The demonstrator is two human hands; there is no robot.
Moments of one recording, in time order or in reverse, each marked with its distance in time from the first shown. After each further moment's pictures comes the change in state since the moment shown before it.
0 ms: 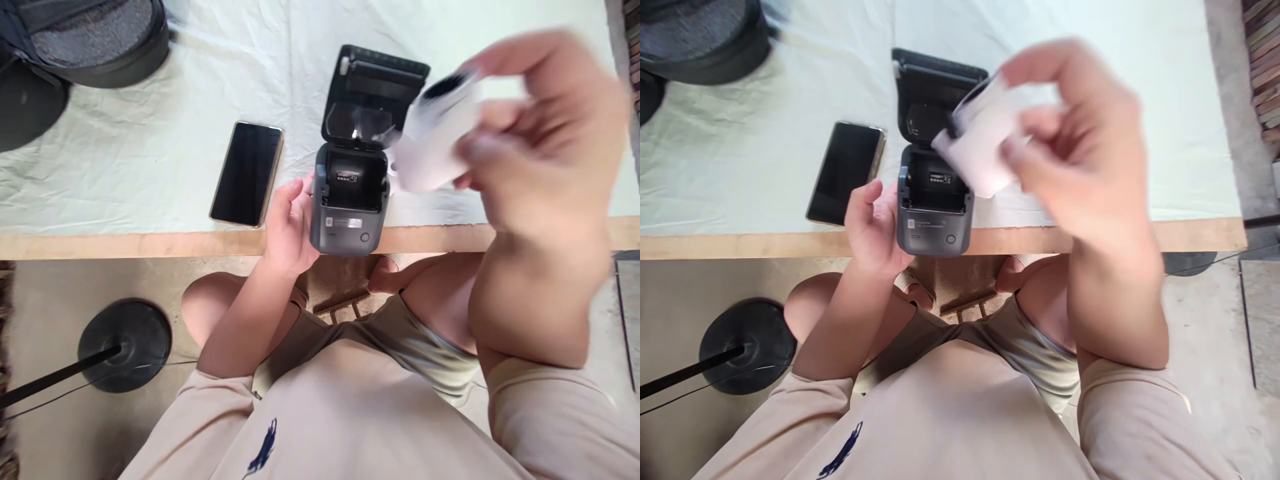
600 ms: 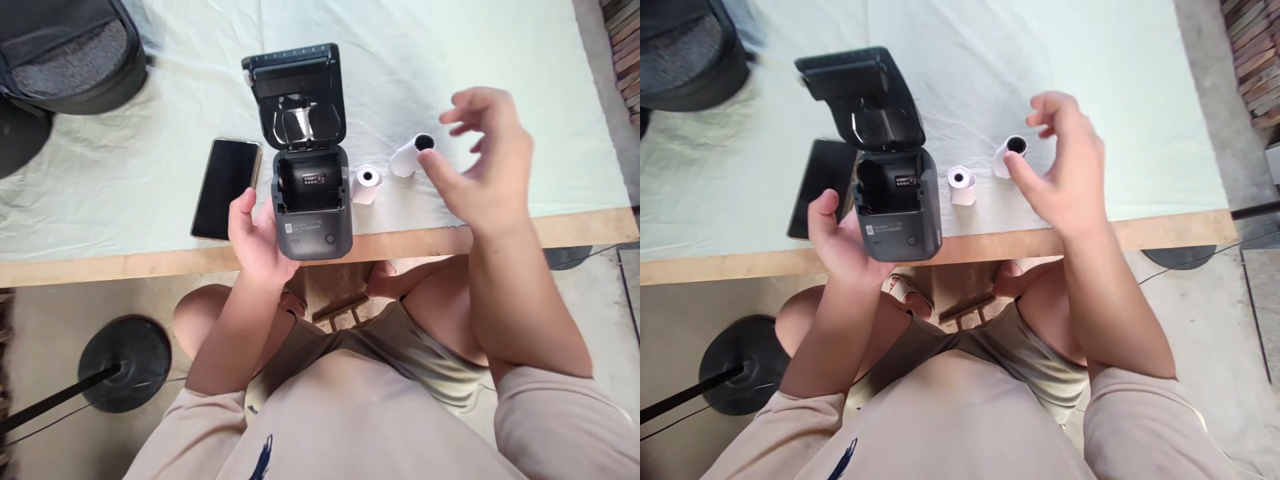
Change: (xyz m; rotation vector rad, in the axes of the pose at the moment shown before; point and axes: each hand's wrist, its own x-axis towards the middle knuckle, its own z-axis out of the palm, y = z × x) left_hand 0.006 0.003 -0.004 -0.007 0.115 0.087; right_hand -0.012 0.076 -0.015 -0.318 0.055 -0.009
